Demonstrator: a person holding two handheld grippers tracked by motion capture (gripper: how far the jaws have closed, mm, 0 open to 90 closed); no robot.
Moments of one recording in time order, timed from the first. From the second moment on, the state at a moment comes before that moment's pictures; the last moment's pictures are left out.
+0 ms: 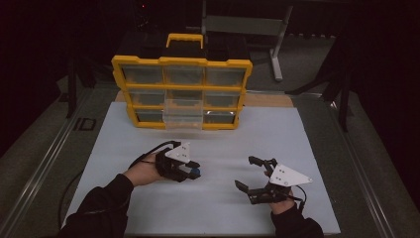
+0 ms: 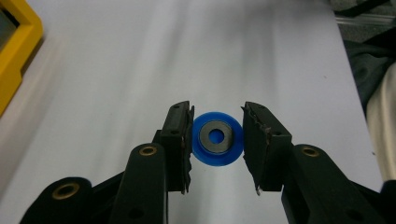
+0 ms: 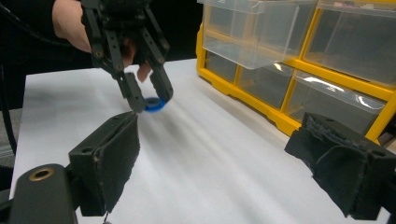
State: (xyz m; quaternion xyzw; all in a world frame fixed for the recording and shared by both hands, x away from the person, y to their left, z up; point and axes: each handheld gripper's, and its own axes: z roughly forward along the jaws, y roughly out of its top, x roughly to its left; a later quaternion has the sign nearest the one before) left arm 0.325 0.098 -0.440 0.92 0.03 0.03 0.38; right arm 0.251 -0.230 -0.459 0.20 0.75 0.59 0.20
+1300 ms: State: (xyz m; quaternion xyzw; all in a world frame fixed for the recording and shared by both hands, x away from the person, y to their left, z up) left arm 0.329 0.125 -0.352 0.92 -0.02 0.04 0.38; right arm 0.251 -0.230 -0.459 0.20 0.76 0.59 0.21
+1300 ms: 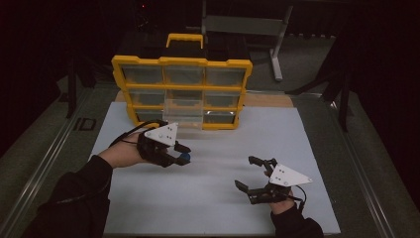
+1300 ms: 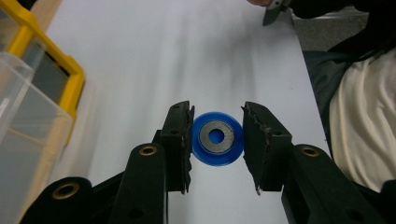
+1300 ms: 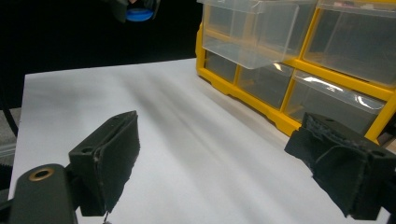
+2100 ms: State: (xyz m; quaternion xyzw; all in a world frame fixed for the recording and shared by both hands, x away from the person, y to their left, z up) left arm 0.354 0.136 -0.311 0.90 0.00 0.08 0.42; right arm 0.251 -0.229 -0.459 0.20 0.76 0.59 0.21
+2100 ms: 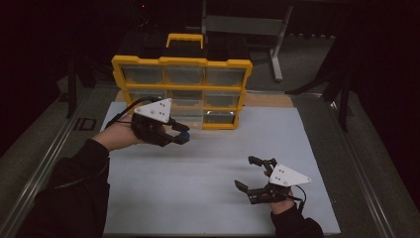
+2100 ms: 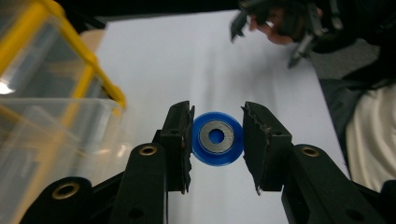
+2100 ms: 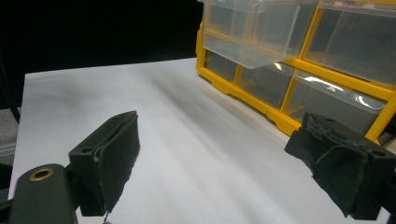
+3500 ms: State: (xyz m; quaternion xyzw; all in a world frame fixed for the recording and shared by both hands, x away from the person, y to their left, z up) left arm 0.426 0.135 -0.311 0.87 0.11 0.15 0.46; right arm 0.252 -0.231 -0.460 0.20 0.76 0.59 0.20
